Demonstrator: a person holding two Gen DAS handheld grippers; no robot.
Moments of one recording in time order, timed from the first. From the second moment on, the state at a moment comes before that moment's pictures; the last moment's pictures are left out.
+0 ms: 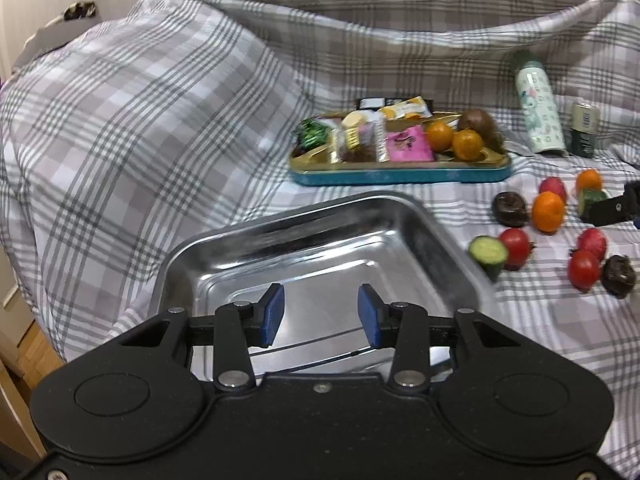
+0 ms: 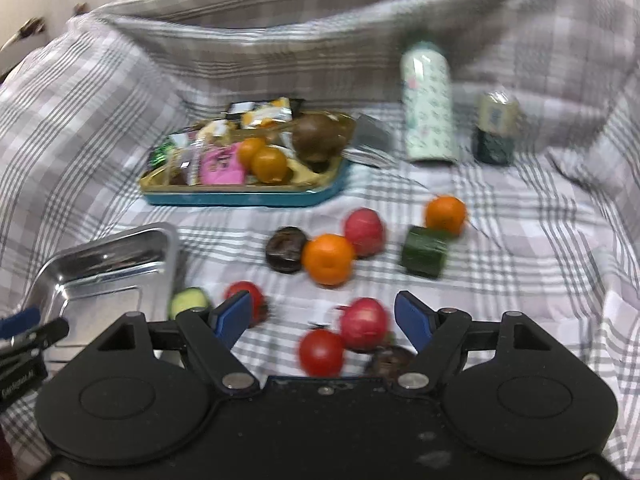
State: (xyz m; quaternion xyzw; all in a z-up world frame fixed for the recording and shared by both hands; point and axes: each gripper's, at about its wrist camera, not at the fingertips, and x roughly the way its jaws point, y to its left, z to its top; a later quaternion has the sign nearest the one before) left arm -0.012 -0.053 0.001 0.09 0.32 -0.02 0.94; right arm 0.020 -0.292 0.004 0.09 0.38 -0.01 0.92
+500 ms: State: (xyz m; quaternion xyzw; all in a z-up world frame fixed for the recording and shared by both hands) left arm -0.027 -0.136 0.011 0.10 0.33 -0.14 0.93; right arm 0.009 -0.364 0.011 0.14 0.41 0.03 0.90
